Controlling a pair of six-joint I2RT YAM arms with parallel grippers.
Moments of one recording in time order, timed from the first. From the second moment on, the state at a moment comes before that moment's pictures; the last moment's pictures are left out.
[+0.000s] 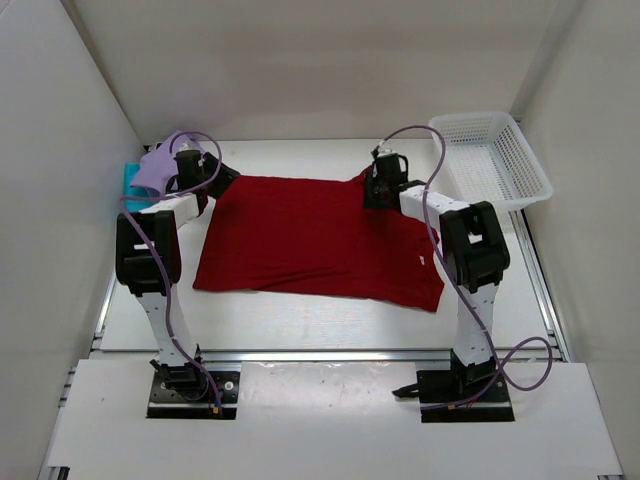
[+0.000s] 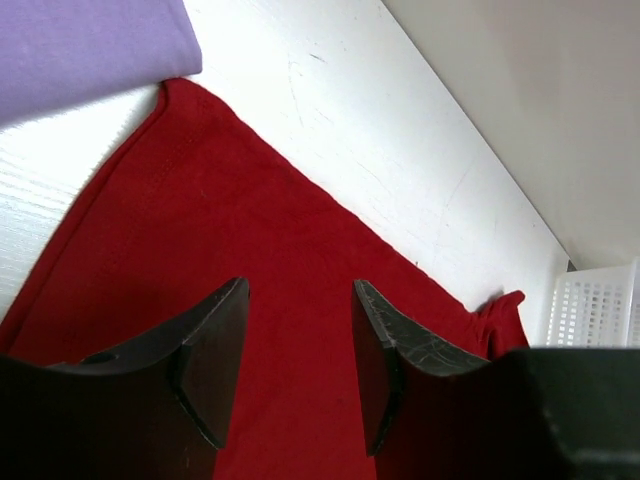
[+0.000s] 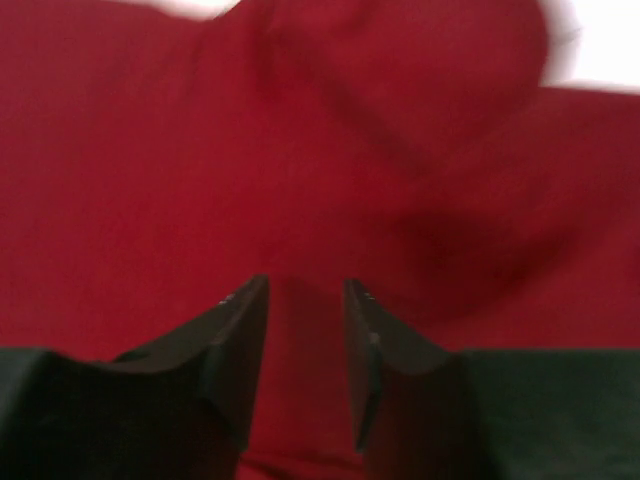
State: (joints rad) left arm 0.02 1.99 1.30 0.18 0.17 -0.80; right arm 0.31 2.08 1.48 -0.15 0.02 0.26
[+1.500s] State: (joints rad) left arm 0.02 2.06 1.35 0.17 0.14 -0.79; right arm -0.03 2.01 1.17 0.19 -0.26 0.68
